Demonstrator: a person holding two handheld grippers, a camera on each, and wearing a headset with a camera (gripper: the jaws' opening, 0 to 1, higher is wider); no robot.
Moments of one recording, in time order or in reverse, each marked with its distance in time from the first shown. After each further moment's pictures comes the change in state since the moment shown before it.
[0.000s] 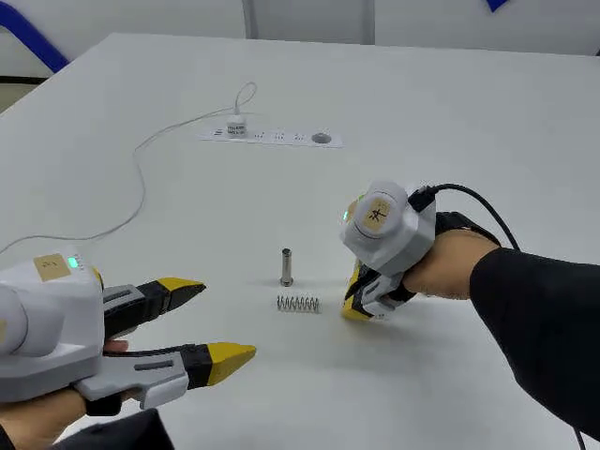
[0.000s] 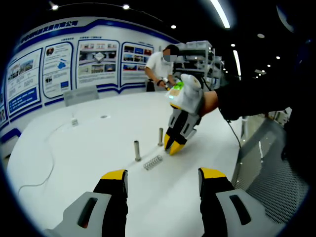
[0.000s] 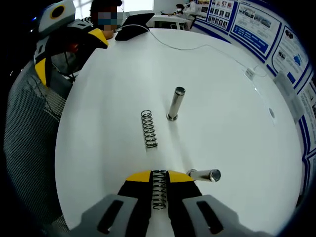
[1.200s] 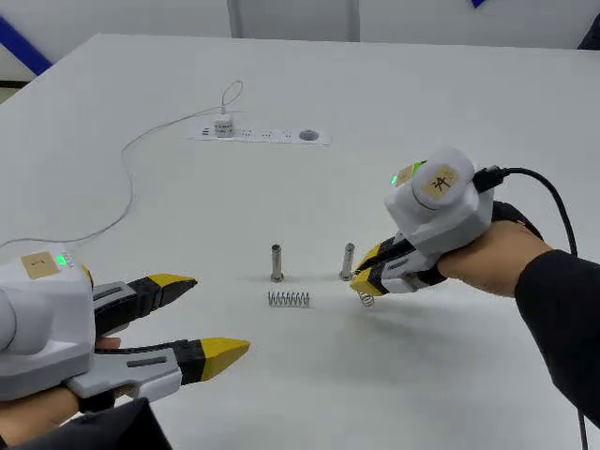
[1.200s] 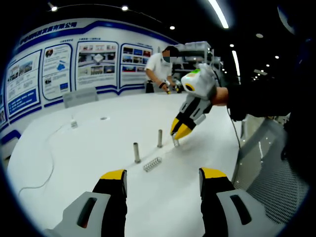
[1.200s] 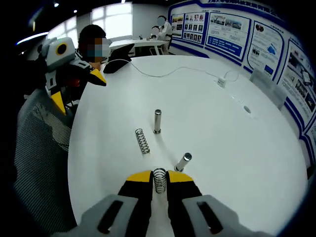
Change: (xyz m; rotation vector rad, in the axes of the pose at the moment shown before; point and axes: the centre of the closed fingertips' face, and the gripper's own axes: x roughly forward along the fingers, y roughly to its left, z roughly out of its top) left arm 0.000 -0.002 0.003 0.009 -0.010 -0.005; right arm -0.060 -0.009 0.007 0.168 -0.236 -0.096
